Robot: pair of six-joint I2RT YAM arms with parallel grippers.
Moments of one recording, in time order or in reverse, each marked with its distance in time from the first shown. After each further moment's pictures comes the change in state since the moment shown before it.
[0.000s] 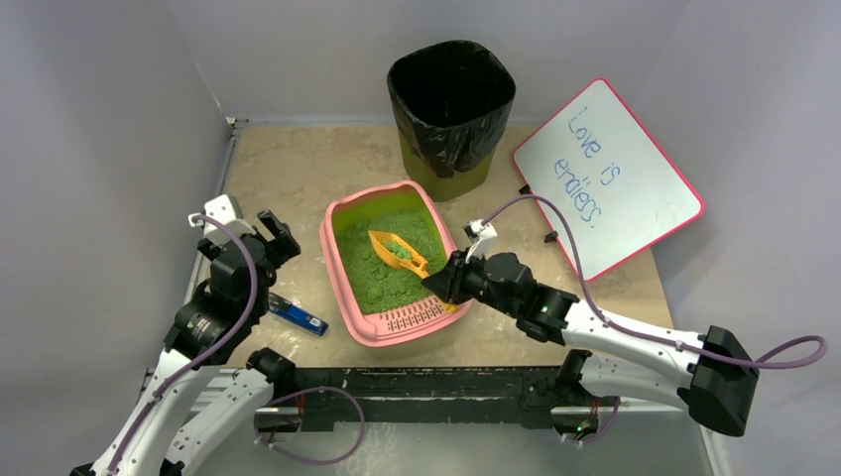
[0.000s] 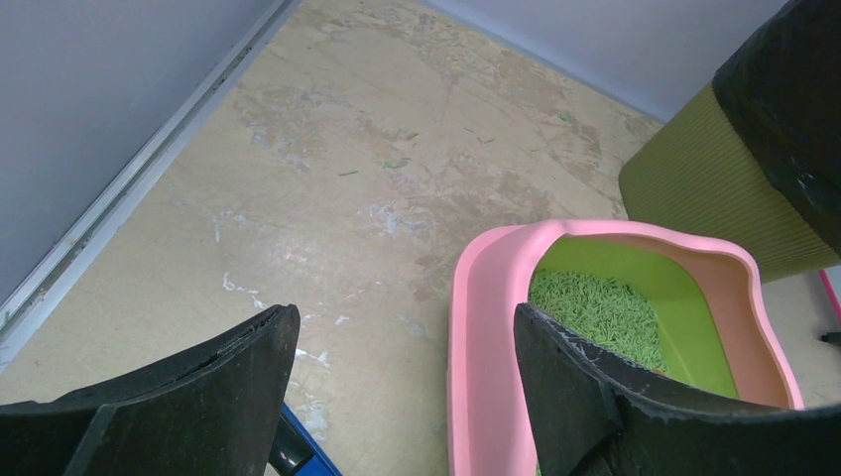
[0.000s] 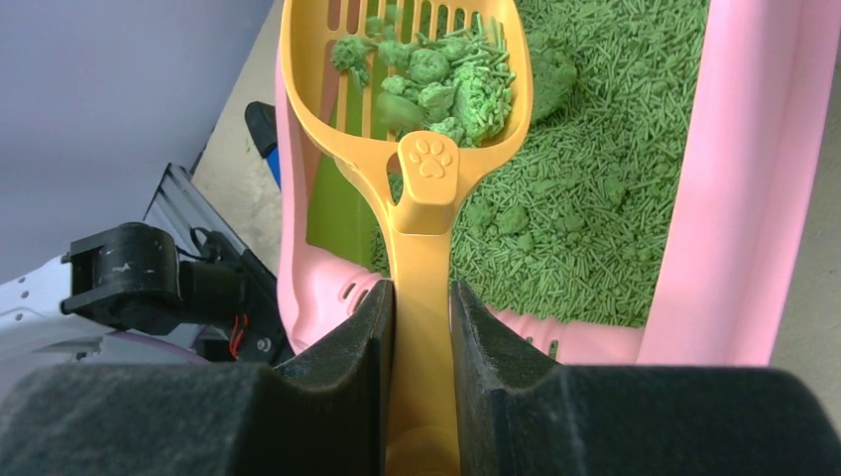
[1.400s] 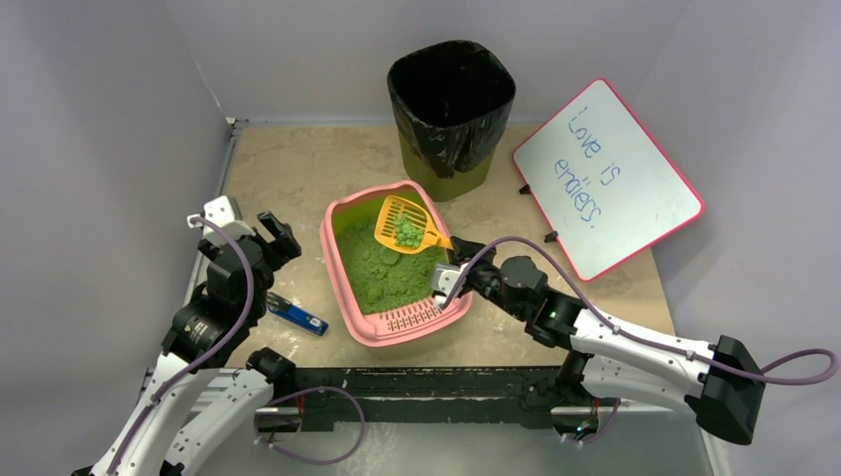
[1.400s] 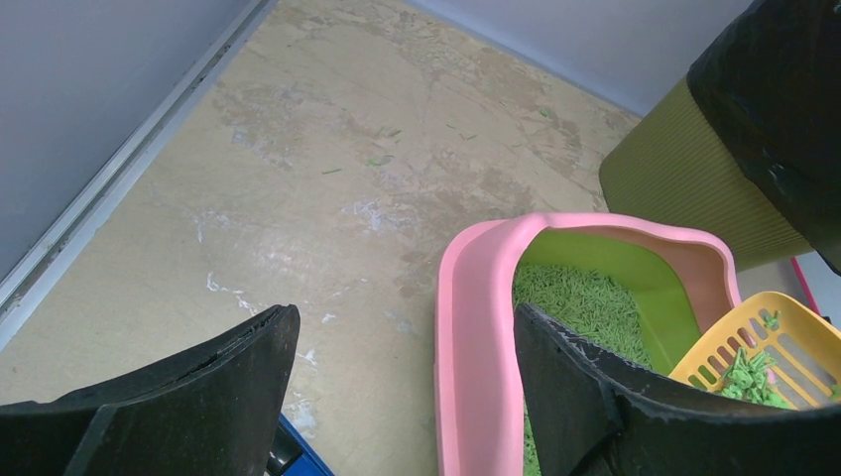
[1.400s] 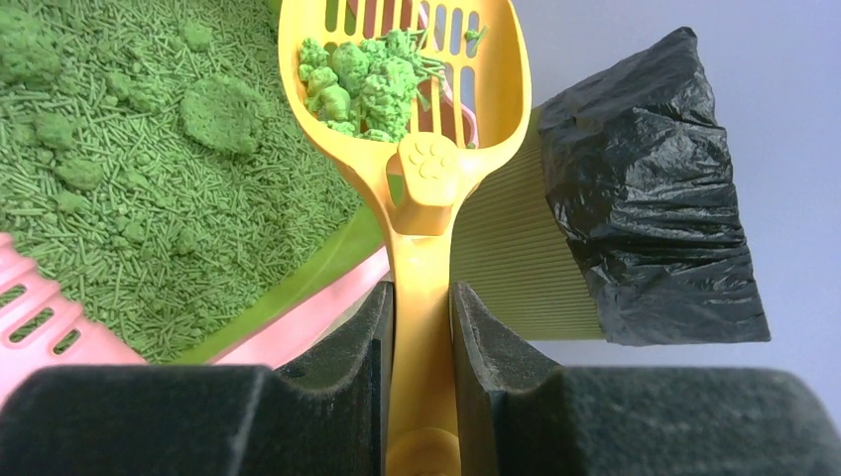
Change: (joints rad) left arm 0.000 -0.017 0.000 0.003 0.034 0.000; right arm 0.000 -0.073 -0.042 0.145 0.062 -1.639
